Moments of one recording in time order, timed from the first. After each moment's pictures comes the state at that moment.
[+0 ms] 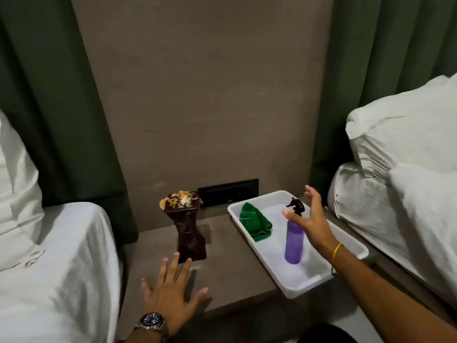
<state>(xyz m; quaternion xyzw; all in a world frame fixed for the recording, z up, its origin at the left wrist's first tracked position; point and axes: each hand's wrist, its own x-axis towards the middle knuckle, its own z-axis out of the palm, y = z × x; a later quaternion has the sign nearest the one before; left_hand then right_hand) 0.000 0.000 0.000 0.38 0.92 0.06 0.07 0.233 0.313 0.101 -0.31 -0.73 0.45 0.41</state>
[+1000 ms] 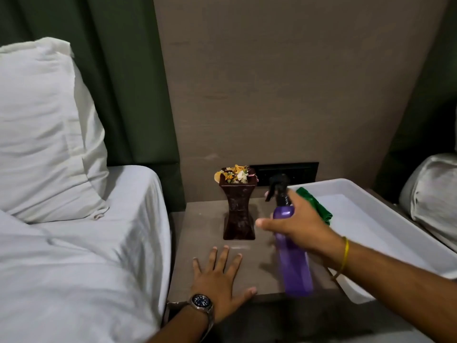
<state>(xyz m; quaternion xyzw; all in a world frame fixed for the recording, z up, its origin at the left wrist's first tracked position) -0.020 -0.019 -0.053 0.43 0.90 0.03 0.07 0.120 0.165 0.132 -0.18 -0.77 0.57 0.22</state>
